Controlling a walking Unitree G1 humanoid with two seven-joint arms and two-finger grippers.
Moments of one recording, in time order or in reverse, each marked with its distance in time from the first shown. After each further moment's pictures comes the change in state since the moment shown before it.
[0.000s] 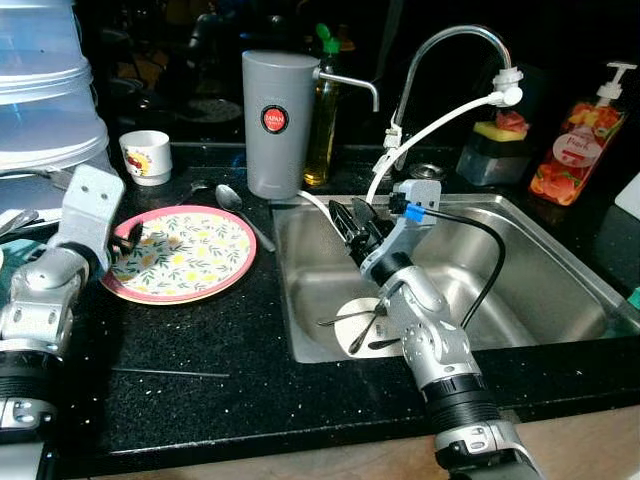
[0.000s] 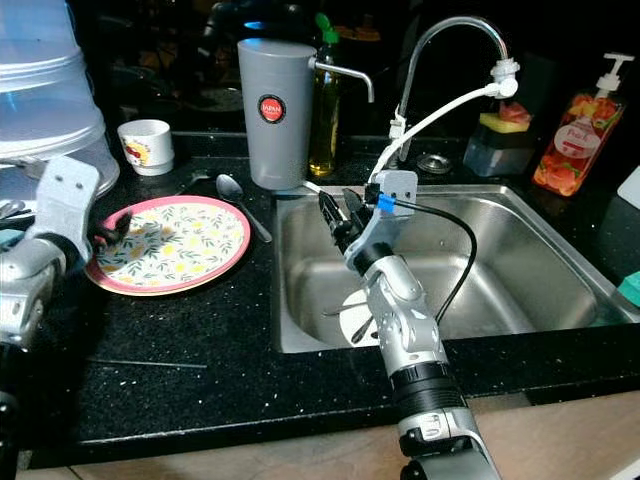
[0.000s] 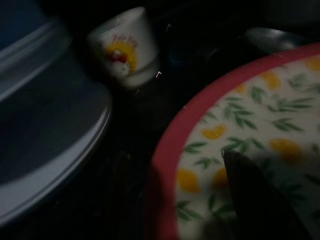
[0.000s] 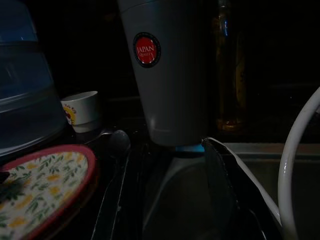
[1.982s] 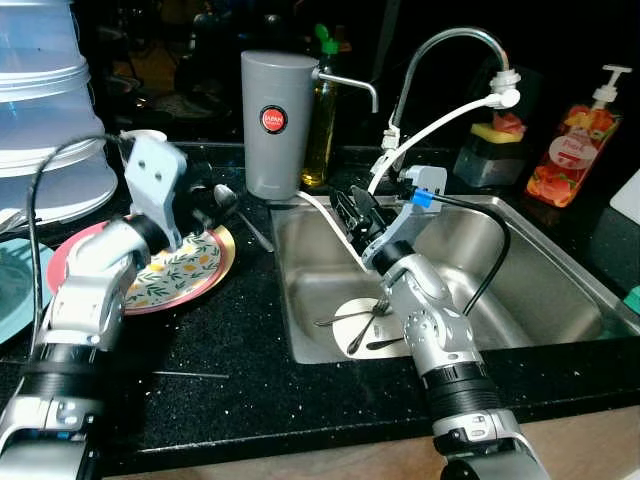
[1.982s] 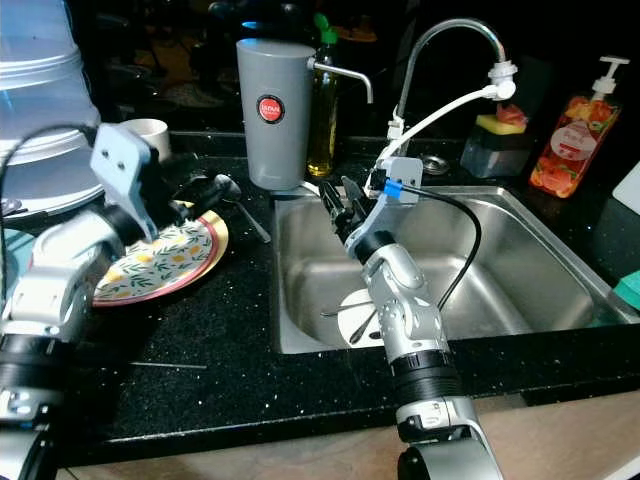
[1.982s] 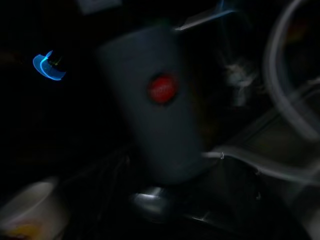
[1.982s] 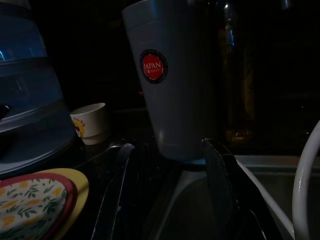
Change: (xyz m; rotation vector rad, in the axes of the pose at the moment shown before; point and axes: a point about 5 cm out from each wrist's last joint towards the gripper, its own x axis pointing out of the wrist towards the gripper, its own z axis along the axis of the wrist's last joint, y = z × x) left arm -0.004 -0.045 0.091 0.027 -0.420 -0.254; right arm 0.010 0.002 0.015 0.047 -0.028 0.023
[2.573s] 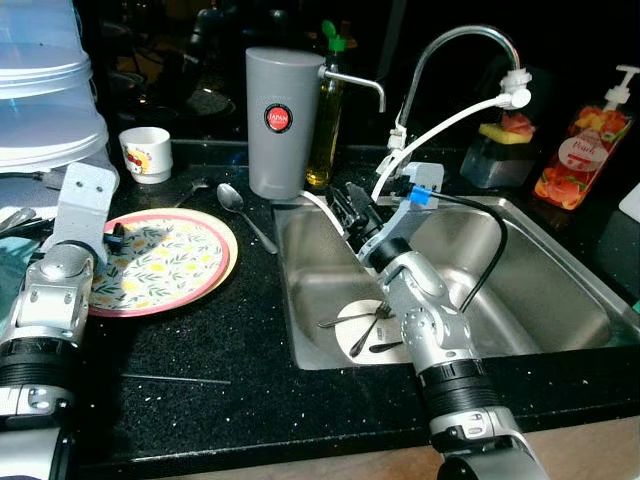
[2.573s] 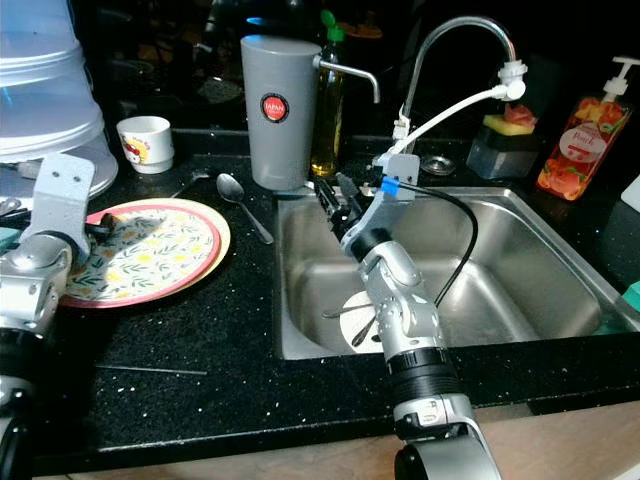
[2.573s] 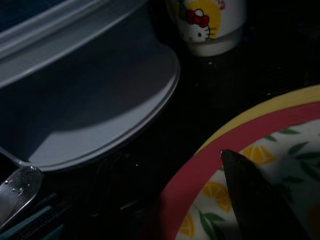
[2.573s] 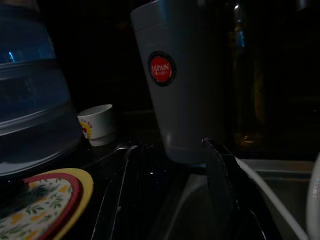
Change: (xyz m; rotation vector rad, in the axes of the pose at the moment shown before) left arm -0.046 0.048 -0.090 -0.066 0.594 0.582; right arm 0.001 0.004 -0.001 0.014 0.003 0.026
